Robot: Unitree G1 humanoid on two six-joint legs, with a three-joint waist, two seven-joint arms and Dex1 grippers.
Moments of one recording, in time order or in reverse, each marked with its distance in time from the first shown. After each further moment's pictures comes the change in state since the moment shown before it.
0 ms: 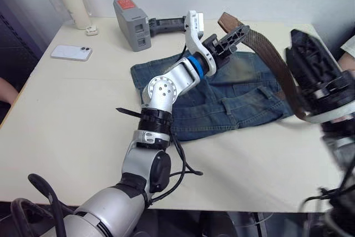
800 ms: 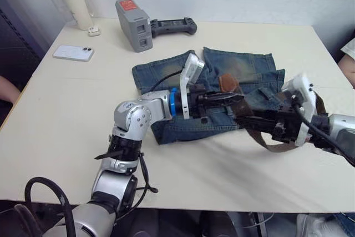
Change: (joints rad) left arm 0.291 0.264 -0.353 -0.429 0.127 0.209 -0.492; right arm -0.107 -0.637 -0.040 0.277 -0.611 0.684 0.849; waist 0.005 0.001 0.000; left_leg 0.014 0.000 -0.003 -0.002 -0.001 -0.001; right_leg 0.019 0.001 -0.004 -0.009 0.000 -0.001
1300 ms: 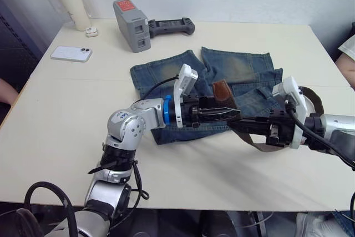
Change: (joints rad) left arm 0.141 0.087 -0.058 -0.128 0.019 -0.011 -0.060; right arm -0.065 0.055 0.096 -0.022 -0.007 0.034 0.079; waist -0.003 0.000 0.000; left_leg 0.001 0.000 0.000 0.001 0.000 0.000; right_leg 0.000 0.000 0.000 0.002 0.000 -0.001
